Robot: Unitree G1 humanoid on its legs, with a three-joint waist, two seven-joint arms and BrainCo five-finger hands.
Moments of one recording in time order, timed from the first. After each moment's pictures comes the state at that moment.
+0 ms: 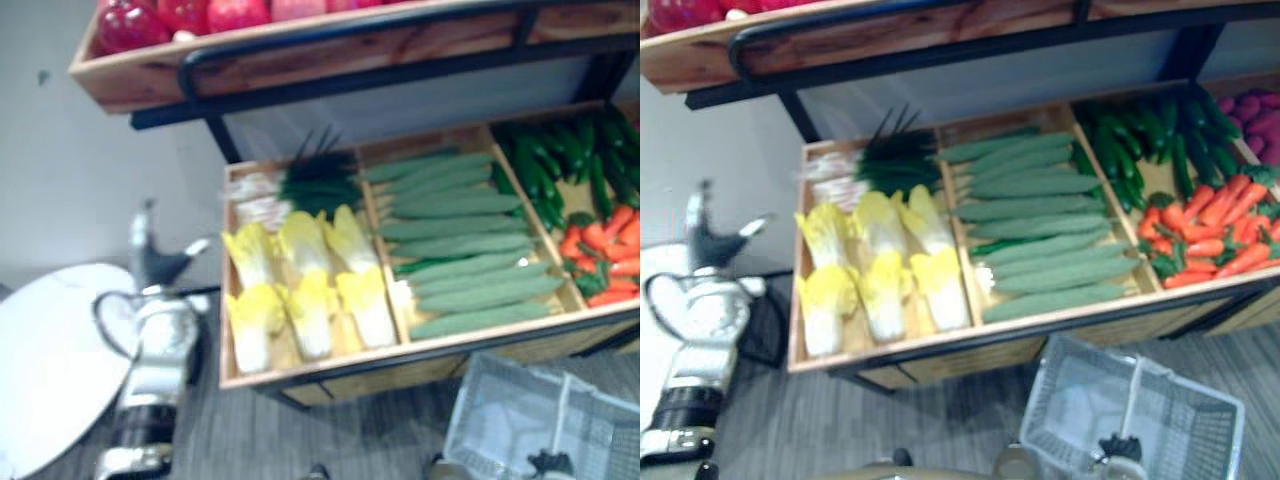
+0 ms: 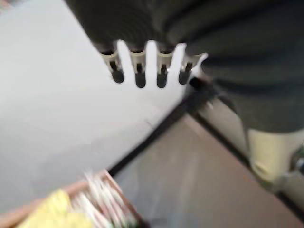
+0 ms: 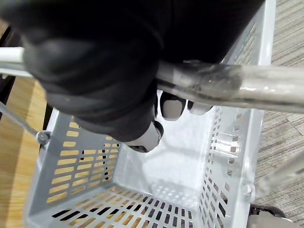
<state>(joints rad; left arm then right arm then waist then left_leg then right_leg) -0.20 0.48 0.07 0.21 0.23 -0.12 0.39 0.08 -0.20 -0.42 0.97 -0.12 -0.02 -0.18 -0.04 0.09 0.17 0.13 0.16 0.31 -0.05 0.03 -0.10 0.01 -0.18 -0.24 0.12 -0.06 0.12</state>
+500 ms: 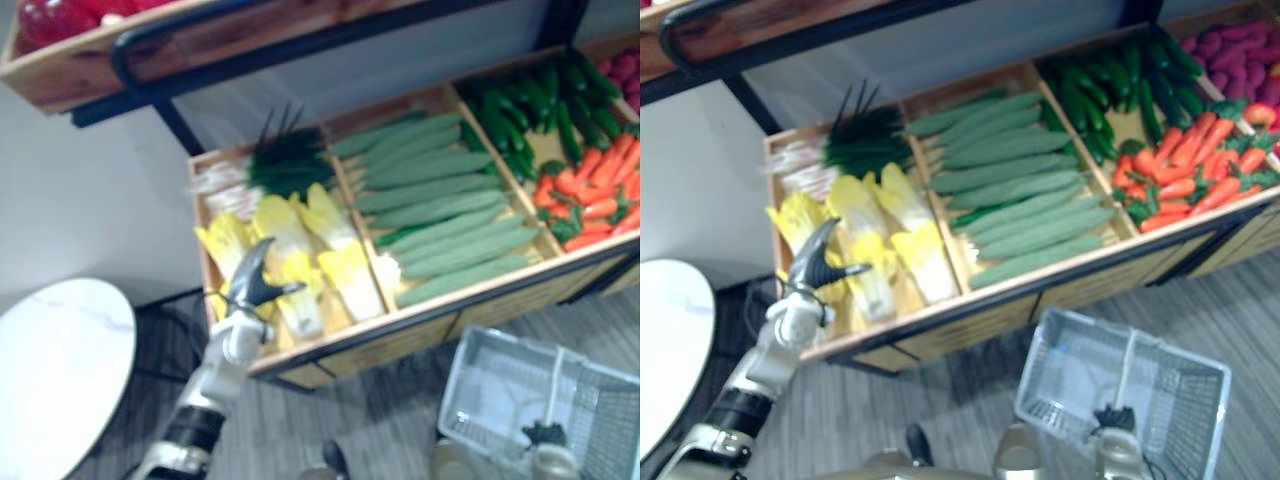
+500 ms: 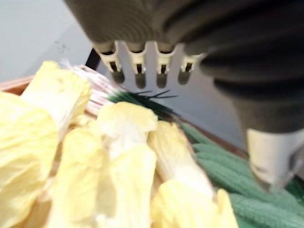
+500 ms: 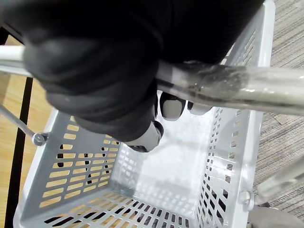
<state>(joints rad) -0.21 0.37 -0.15 0.30 0.52 -0.03 0.29 0.00 -0.20 -0.42 0.95 -0.15 -0.02 -0.19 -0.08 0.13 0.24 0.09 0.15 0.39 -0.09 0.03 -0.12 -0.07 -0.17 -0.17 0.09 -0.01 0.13</state>
